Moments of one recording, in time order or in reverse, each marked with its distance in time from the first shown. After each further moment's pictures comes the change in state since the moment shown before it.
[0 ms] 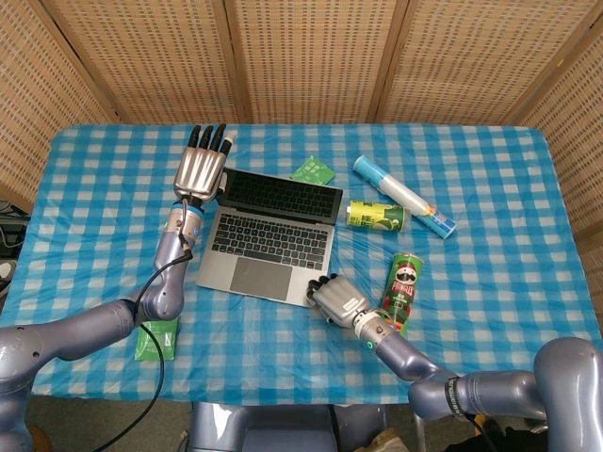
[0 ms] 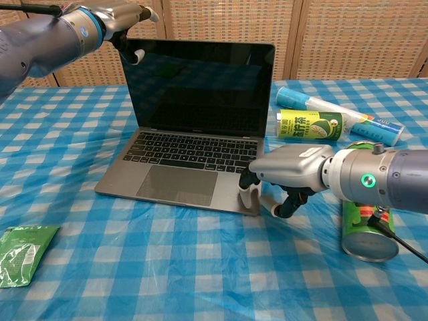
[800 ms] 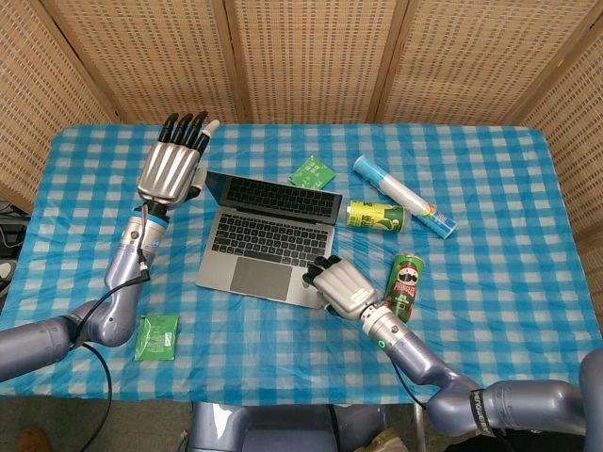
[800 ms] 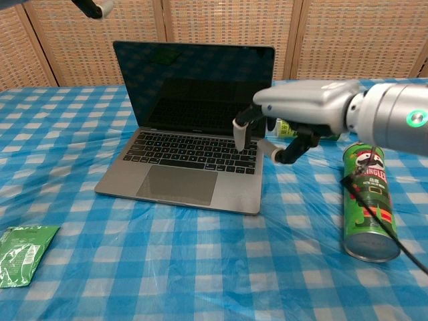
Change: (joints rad) left arm 0.154 0.315 0.020 -0.436 0.196 0.143 -0.129; right arm -0.075 0.164 0.067 -0.207 -0.207 0.189 0.112
